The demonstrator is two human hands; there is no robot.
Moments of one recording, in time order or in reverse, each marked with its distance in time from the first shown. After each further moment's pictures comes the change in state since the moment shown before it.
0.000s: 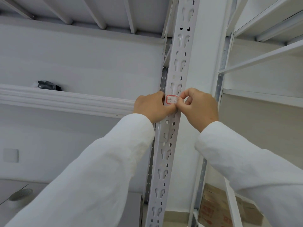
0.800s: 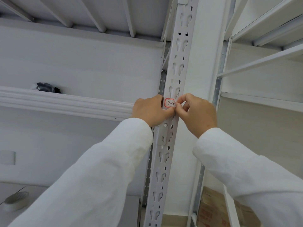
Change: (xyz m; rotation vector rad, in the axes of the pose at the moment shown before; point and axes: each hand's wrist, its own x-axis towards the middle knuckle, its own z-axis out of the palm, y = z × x) left_hand 0.000 -0.001 0.004 0.032 0.024 0.003; right_hand -0.007 0.002 -0.001 -0.126 -0.009 -0.086
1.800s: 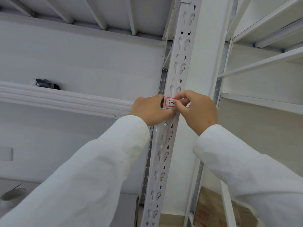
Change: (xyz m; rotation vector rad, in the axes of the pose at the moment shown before) left_hand -0.004 -0.004 -0.007 -0.022 -0.059 0.052; right_hand 0.008 -0.004 -0.004 0.021 -0.014 0.001
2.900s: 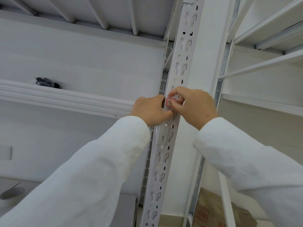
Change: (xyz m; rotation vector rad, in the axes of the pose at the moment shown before) left_hand -0.003 0.001 0.000 -0.006 0.035 0.004; right_hand 0.012 -0.011 -0.005 -0.091 -0.092 -0.155
